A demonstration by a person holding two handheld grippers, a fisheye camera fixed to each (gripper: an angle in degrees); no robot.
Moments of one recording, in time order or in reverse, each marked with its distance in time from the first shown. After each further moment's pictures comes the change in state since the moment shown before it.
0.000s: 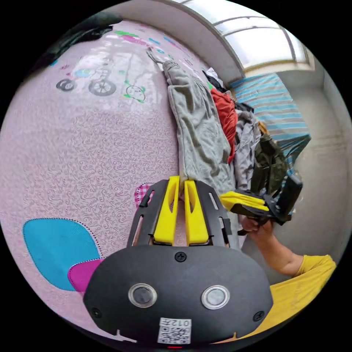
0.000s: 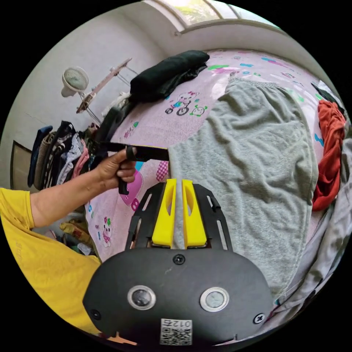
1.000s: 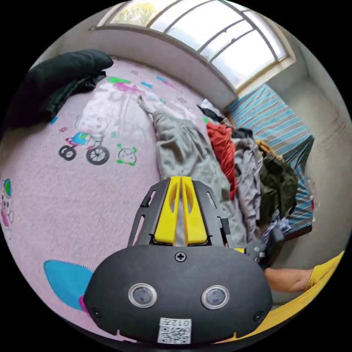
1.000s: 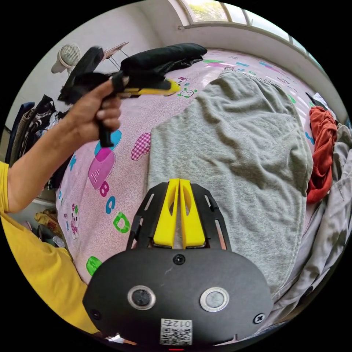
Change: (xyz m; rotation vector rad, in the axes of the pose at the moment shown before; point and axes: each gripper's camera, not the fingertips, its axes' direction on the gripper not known) left arm 0.075 -0.089 -0.048 0.294 -0.118 0.158; right arm -0.054 -0.074 -0.033 -0.096 0.199 -0.126
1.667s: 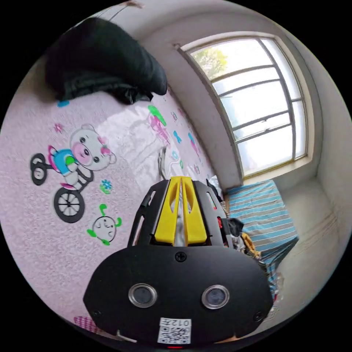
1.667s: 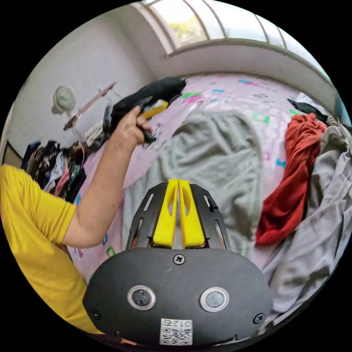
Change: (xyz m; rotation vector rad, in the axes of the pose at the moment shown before) left arm -0.045 -0.102 0.036 0.405 0.116 -0.471; right arm 0.111 -0.129 -0.192 0.264 -0.047 0.118
